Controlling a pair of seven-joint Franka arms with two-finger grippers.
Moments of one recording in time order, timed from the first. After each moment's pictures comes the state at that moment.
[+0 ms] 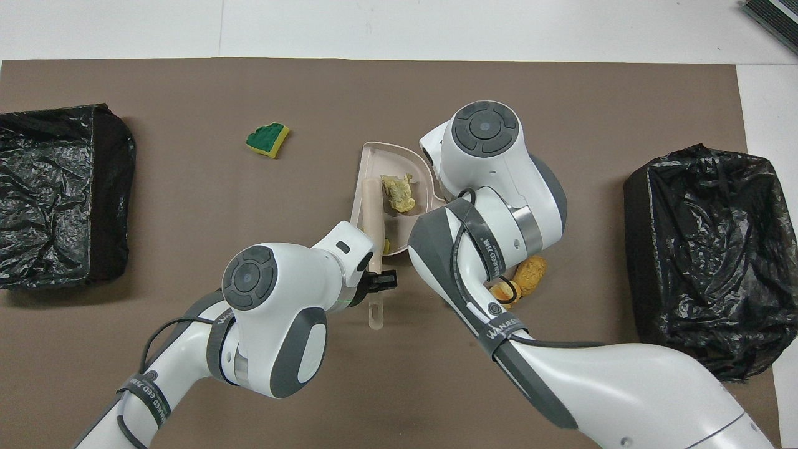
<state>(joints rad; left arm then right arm) -0.56 0.10 -0.10 -2.17 -0.51 2.45 -0.38 0.47 0.48 -0.03 -1.52 -0.04 1.90 -0.88</state>
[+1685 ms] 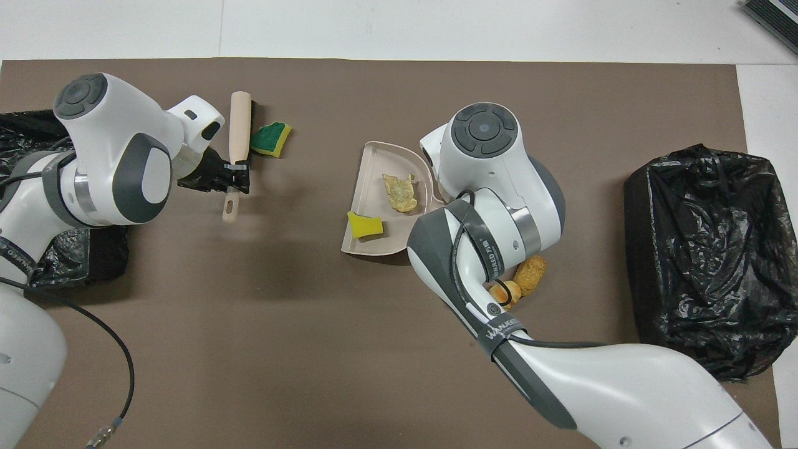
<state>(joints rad) -0.10 0.46 -0.10 -1.66 -0.19 2.05 -0.07 0.47 0.48 -0.03 -1.52 -0.03 1.90 -0.85</state>
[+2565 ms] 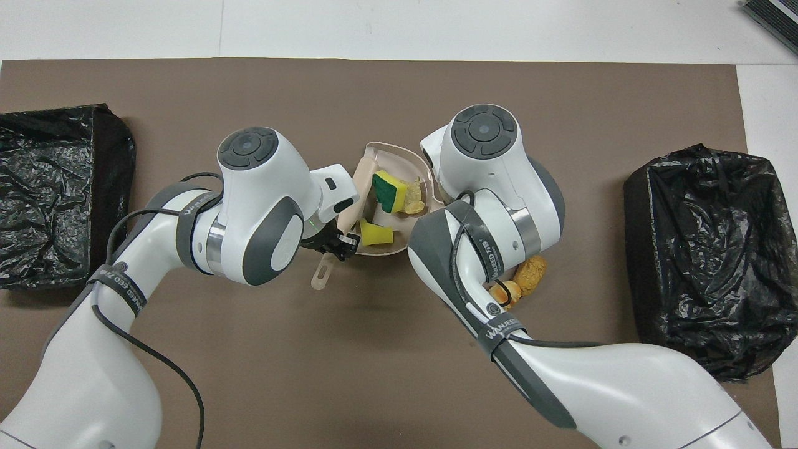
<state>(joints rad) -0.39 0.35 -0.12 -1.77 -0.24 1.95 -0.05 0.47 0.48 -0.03 -1.53 -0.03 1.91 -0.85</state>
